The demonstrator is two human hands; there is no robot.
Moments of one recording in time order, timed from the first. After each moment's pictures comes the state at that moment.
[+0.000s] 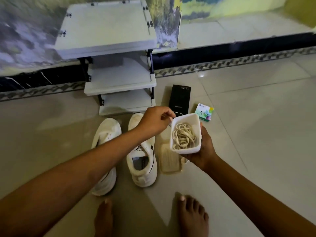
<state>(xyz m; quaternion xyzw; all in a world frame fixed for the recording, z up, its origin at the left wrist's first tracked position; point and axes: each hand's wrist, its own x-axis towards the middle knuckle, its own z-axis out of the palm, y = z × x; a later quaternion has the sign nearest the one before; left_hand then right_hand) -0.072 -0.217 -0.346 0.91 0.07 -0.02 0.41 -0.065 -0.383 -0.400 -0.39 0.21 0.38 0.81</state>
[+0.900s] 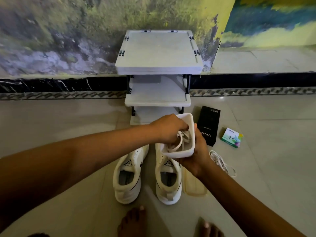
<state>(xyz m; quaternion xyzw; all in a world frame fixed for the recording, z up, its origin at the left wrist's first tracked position) -0.090 -0.146 -0.288 0.98 -0.08 -0.09 0.12 -0.084 -0.274 -0.346 -0.43 0.06 0.41 0.80</state>
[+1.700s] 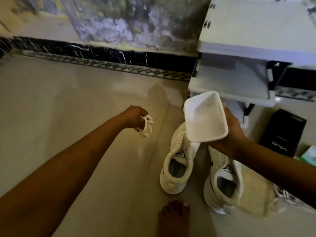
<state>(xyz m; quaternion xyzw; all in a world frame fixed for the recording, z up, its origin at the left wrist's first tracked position) -0.232 0.078 -0.370 0.89 0.34 -0.14 0.28 -0.077 -0.161 -0.362 -0.40 -0.08 0.57 0.71</state>
